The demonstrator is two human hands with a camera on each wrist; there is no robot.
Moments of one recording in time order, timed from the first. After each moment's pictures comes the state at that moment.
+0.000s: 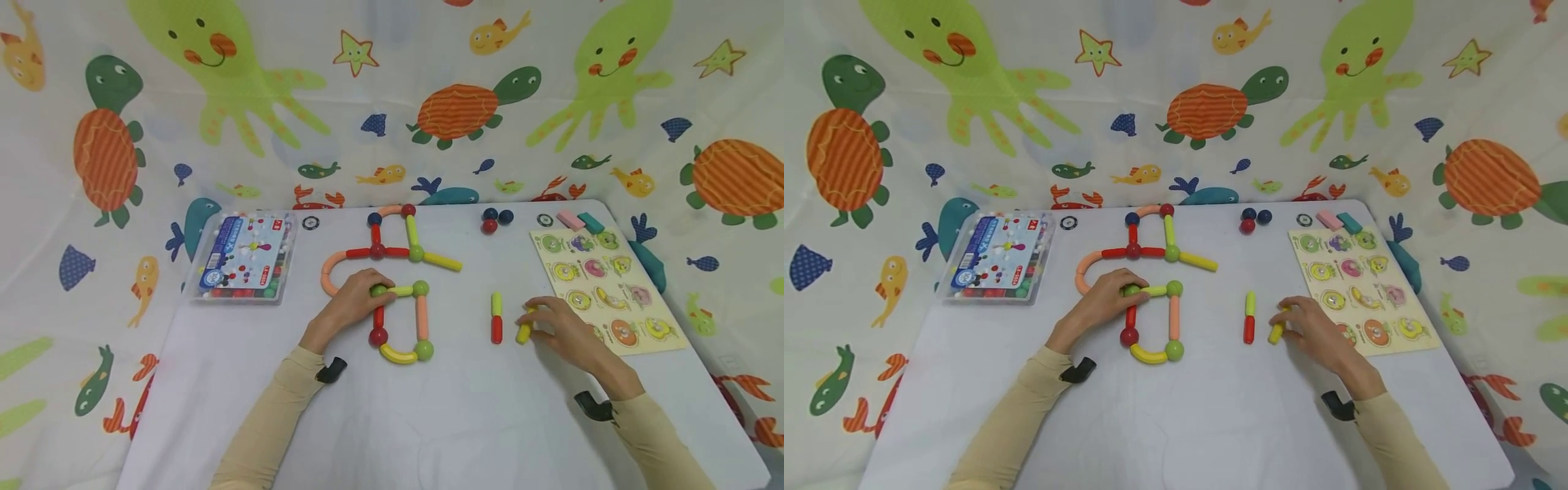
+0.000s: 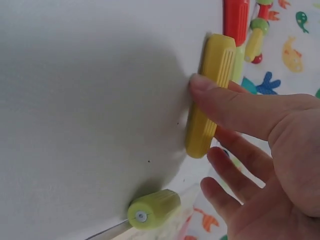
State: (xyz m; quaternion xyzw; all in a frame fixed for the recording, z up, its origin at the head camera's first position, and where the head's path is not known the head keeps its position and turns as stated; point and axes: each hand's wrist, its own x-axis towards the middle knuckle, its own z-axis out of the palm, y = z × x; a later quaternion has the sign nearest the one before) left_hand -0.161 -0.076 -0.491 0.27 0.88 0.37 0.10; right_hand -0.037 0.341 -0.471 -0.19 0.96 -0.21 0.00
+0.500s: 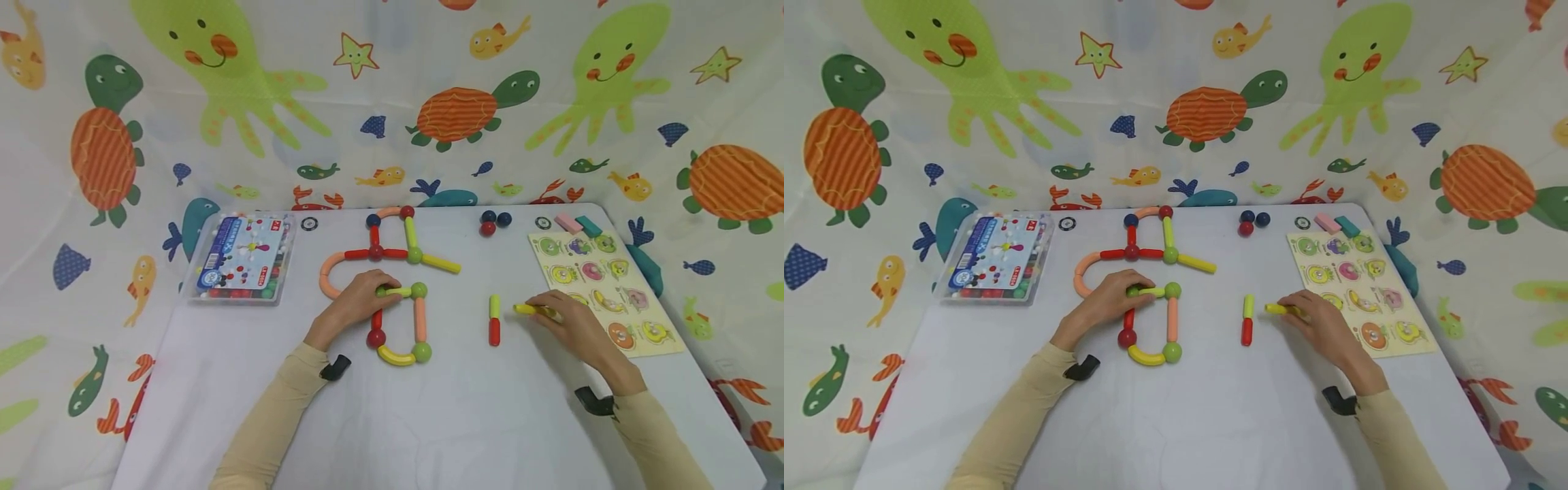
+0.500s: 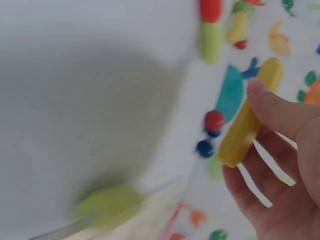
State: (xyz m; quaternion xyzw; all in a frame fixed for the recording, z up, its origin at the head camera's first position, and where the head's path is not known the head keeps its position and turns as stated) left_hand -0.164 -0.065 -0.486 0.28 0.88 0.36 0.14; right_hand -0.048 0.349 -0.459 -0.14 0.96 -0.23 -0.05
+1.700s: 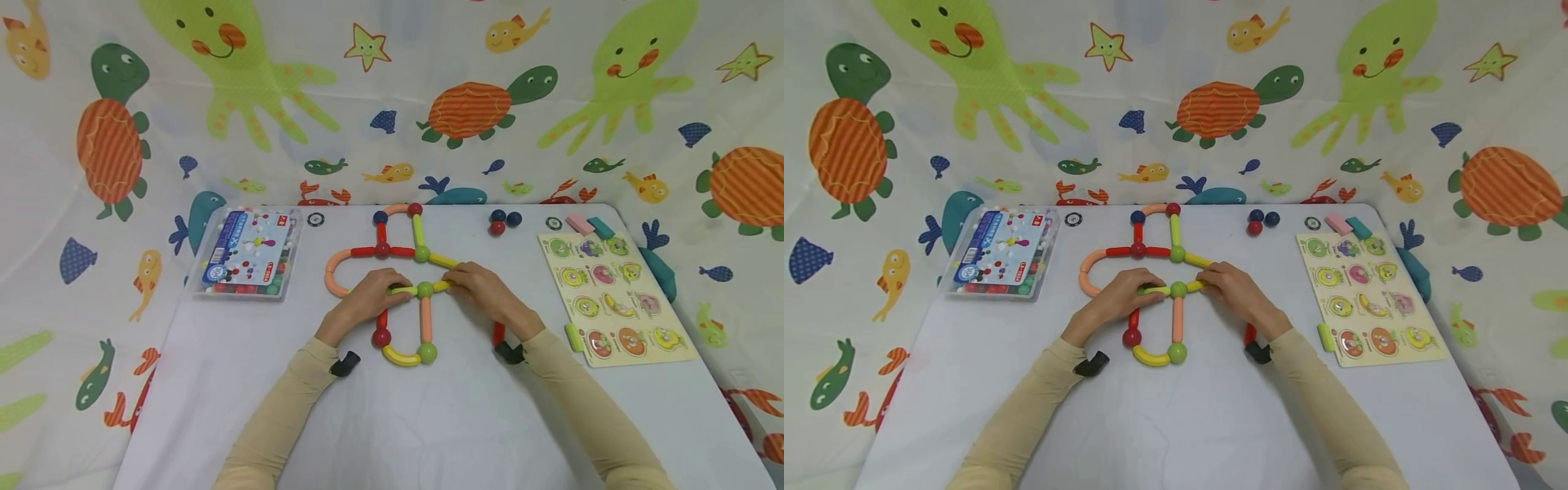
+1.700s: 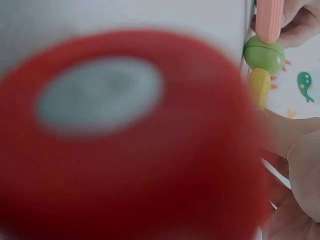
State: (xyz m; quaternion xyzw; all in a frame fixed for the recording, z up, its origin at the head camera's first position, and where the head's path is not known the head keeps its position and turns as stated) left_hand -0.169 -0.057 -0.488 0.30 0.87 0.36 0.14; right_hand -0.150 0.226 -0.482 -0.27 0.94 -0.23 0.03
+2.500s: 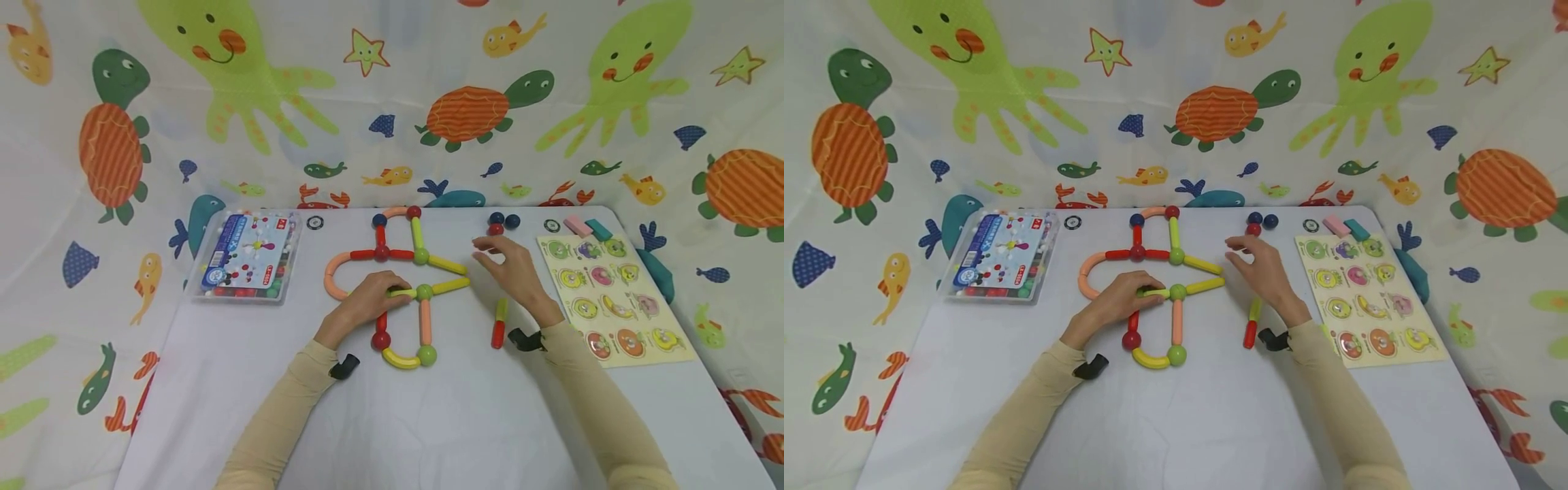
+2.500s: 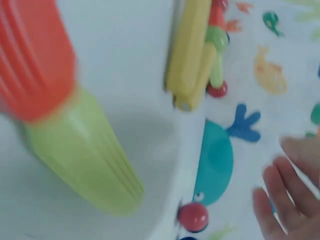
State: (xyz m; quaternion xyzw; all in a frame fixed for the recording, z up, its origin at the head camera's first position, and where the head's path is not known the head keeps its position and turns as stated) left_hand -0.168 -0.058 -0.488 0.29 0.87 0.36 0.15; right_hand -0.167 0.261 -0.461 -0.13 0.91 -0.37 -0.10
